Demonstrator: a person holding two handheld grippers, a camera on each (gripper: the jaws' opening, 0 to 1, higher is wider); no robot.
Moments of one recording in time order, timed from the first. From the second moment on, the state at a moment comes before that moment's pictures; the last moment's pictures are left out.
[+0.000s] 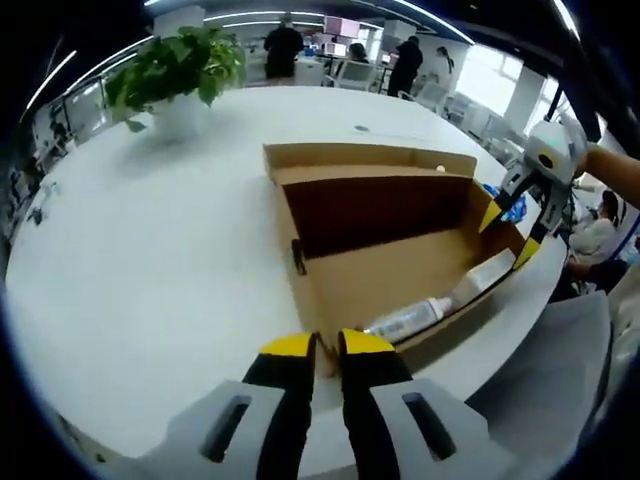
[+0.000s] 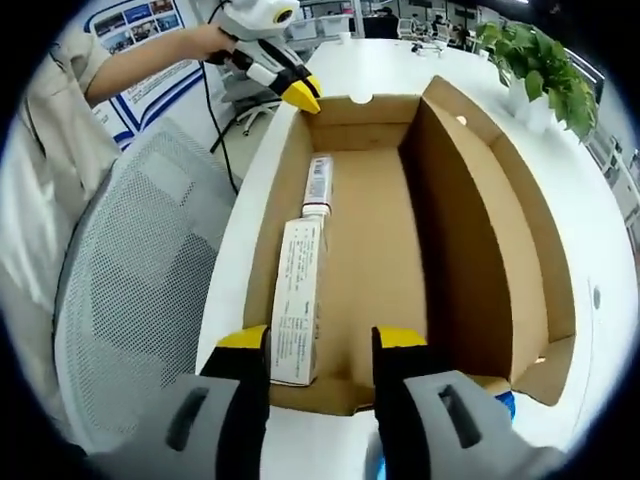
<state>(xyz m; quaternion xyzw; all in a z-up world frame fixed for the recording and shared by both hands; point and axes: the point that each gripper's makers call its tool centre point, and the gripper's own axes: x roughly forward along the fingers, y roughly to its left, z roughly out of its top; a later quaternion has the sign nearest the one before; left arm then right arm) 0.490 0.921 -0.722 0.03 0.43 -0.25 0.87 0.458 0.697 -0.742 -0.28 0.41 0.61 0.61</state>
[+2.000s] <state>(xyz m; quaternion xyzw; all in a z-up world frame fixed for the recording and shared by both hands) 0.489 0.923 -0.724 0.03 0.44 -0.23 0.87 0.460 0.714 -0.700 -0.28 0.38 0.60 0.65</state>
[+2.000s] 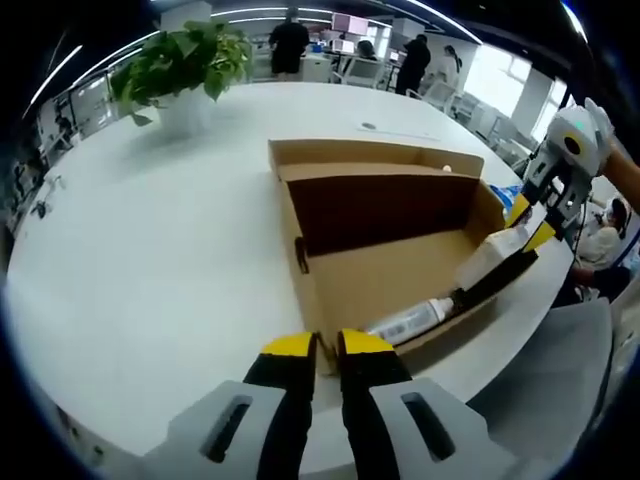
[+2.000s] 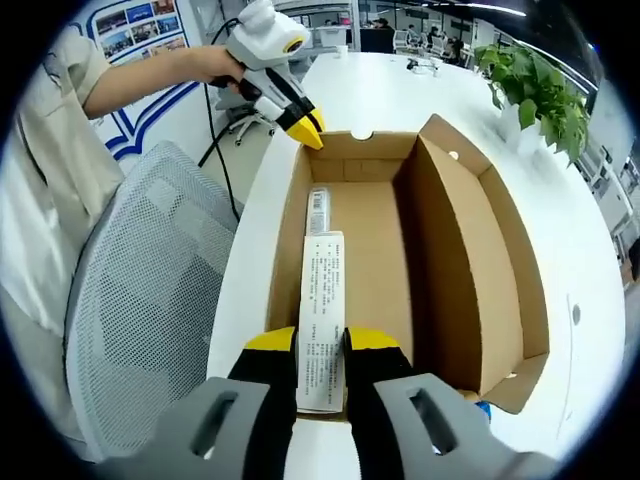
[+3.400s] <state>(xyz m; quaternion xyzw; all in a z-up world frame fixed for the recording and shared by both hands) 0.488 0.921 -0.725 0.03 0.46 -0.21 0.86 0.488 0.635 -0.599 -0.33 0.32 0.58 0.67</state>
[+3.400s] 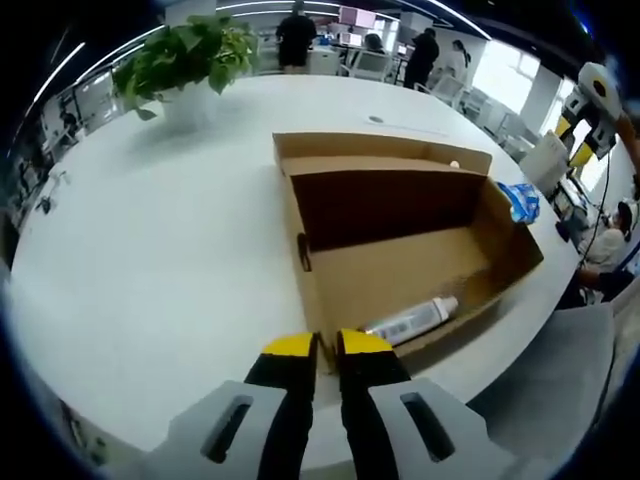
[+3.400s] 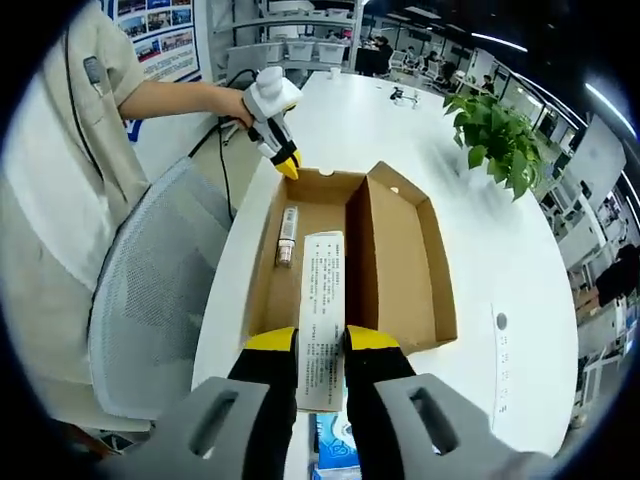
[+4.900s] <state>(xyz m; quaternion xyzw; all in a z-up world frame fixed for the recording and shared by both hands) 0.488 0.922 -0.725 0.03 0.47 -0.20 0.86 0.532 0.477 -0.609 -0.40 0.38 0.50 0.67</state>
